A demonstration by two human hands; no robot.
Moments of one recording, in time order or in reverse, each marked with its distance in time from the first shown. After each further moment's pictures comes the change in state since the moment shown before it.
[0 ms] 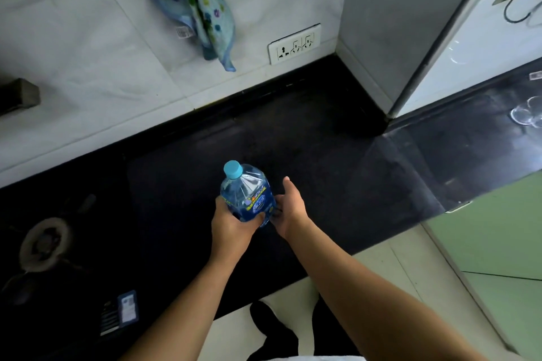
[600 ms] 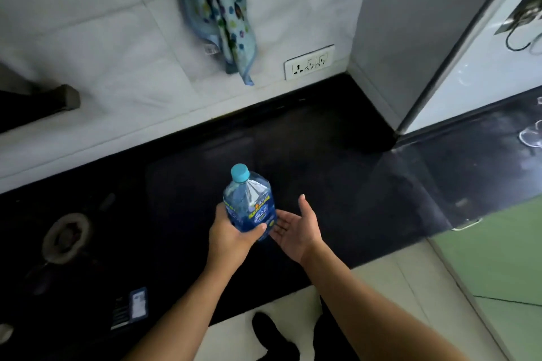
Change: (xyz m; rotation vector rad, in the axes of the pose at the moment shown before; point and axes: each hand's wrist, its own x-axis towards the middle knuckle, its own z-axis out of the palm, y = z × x) left_hand -0.014 0.004 -0.031 0.062 0.014 0.036; right_hand -0.027 0.019 -0.020 0.073 -0.212 0.063
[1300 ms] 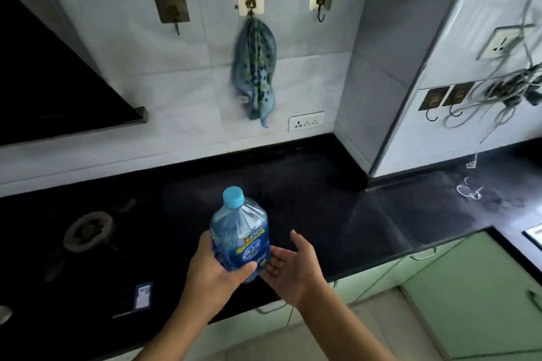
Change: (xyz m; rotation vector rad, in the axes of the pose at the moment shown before) left_hand -0.143 0.018 -0.103 -0.281 -0.023 0.278; right_hand -0.171 0.077 0.021 -0.150 -0.044 -0.070
